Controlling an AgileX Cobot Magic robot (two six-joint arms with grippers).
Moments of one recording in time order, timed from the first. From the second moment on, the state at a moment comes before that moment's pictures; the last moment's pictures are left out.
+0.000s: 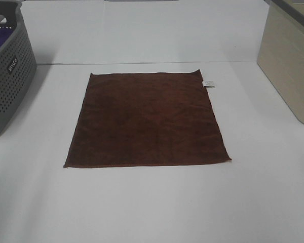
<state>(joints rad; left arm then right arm) 0.03 0.48 -0.52 -0.38 0.50 0.17 0.05 0.45 -0.52 0.14 0.49 -0.03</state>
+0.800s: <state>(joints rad) -0.05 1.45 -0.67 -1.17 0.46 0.83 0.10 1.48 -0.90 0.38 0.49 -0.19</state>
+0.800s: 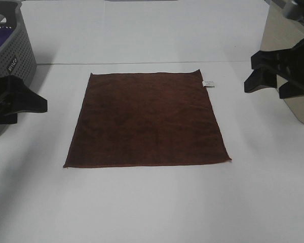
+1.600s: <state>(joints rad) 0.01 1.91 -0.86 -1.31 0.70 0.88 -0.16 1.91 -1.05 0.83 0.86 -0.66</state>
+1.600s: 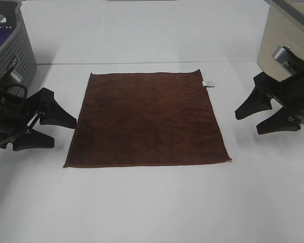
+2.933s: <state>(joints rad) -0.16 2.09 -0.97 -1.40 0.65 0.92 0.06 2.12 -1.06 0.95 0.76 -0.69</state>
